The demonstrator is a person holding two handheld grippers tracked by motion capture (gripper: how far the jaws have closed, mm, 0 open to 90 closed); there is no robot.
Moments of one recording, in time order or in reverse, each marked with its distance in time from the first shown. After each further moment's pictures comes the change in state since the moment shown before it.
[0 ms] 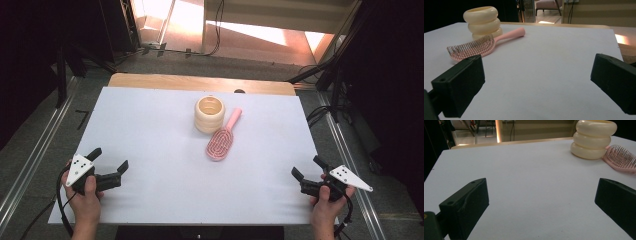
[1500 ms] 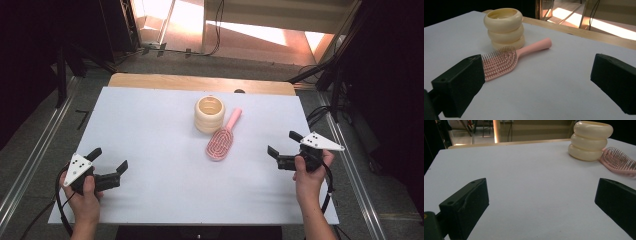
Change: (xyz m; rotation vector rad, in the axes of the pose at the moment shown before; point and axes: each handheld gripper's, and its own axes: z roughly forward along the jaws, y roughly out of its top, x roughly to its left) left arm 0.003 0.000 -0.001 -0.010 -0.023 -0.019; right arm 0.045 0.077 0.065 0.145 0.105 -0.113
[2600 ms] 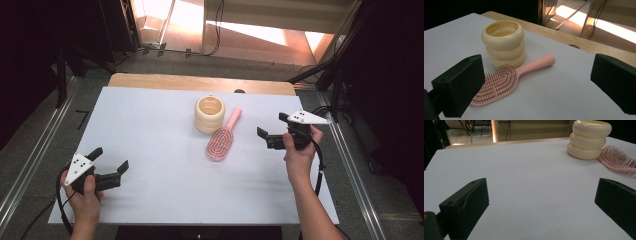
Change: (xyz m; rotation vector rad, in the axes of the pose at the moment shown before) left arm 0.000 0.000 0.002 0.008 -0.010 0.007; right arm 0.001 0.050 0.039 0.035 0.020 -0.029
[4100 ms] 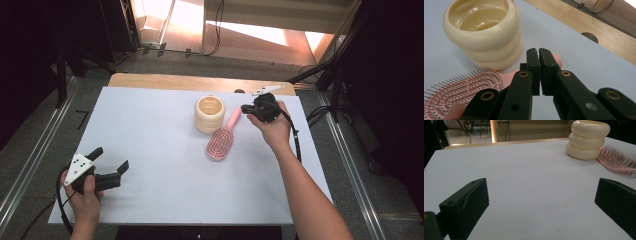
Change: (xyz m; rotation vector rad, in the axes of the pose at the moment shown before) left arm 0.000 0.000 0.000 -0.001 -0.011 0.001; right arm -0.008 0.045 0.107 0.319 0.027 -0.092
